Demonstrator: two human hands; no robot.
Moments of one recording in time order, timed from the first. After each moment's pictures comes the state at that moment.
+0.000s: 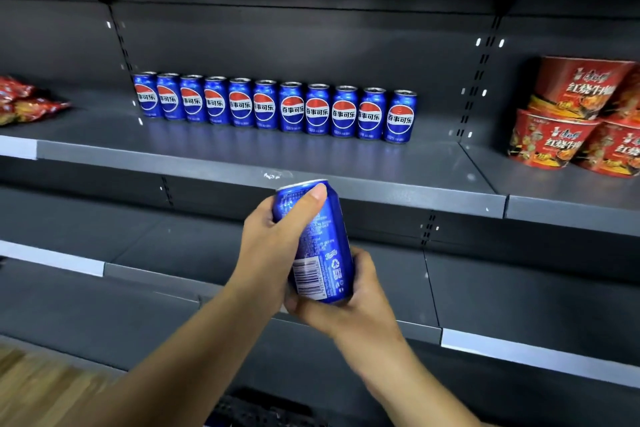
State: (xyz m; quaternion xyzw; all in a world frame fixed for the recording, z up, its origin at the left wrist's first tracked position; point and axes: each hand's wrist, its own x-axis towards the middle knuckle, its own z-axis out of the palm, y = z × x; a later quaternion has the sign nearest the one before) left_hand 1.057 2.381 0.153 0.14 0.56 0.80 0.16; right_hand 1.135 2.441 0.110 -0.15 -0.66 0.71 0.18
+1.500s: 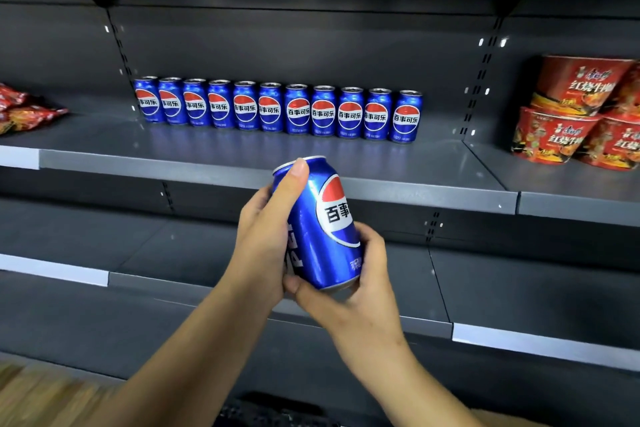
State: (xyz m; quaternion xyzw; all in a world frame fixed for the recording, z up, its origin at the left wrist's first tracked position) left_hand 1.036 2.348 0.170 0.11 0.53 0.81 0.22; right_hand 1.120 2.402 0.126 -0.13 -0.66 0.68 0.29
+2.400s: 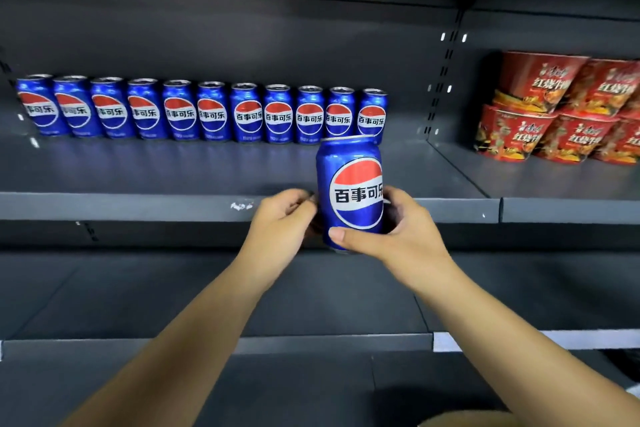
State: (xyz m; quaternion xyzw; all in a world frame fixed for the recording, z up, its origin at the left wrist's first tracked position) left_hand 0.935 2.438 0.135 0.33 0.66 0.65 0.17; right_hand 1.058 2.523 0.151 -0.23 -0.74 0.54 0.31
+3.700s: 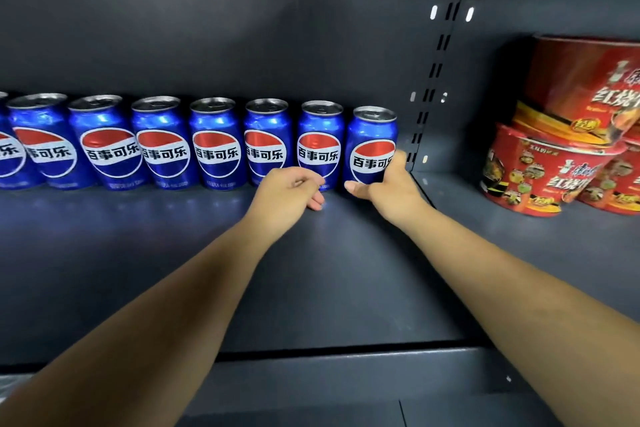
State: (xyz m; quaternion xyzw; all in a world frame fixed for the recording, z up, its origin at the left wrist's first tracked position) left_hand 0.817 2.708 0.128 0.38 0.72 0.56 0.17; right_hand 0.928 2.826 0.139 -0.34 -0.78 0.46 0.27
